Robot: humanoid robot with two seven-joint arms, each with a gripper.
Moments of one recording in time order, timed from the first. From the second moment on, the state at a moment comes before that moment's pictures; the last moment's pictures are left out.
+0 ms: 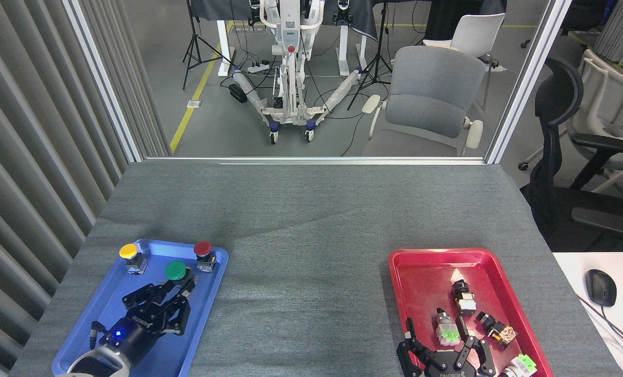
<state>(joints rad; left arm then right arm) -0.22 0.32 -0.11 -1.10 -1.31 -0.53 0.28 0.19 0.07 0.01 -1.53 1.54 -0.05 -0.23</state>
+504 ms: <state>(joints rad) -0.37 0.03 -0.35 -0.96 -1.45 -0.50 0.23 0.19 0.04 0.00 -1.51 1.54 -0.05 -0.23</state>
